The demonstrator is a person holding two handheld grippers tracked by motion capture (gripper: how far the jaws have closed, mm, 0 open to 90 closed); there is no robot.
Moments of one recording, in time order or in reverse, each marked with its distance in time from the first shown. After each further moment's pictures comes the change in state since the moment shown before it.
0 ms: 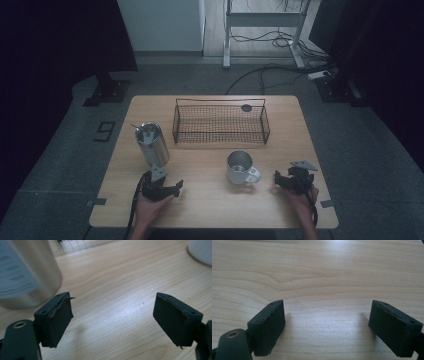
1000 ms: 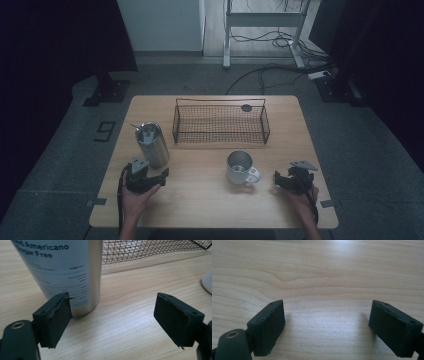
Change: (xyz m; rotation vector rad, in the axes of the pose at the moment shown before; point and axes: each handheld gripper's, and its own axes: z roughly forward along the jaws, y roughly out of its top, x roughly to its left) left arm 0.034 0.017 -0.031 -0.082 0.074 -0.105; right arm -0.002 0.000 0.001 -0.003 0.028 -0.025
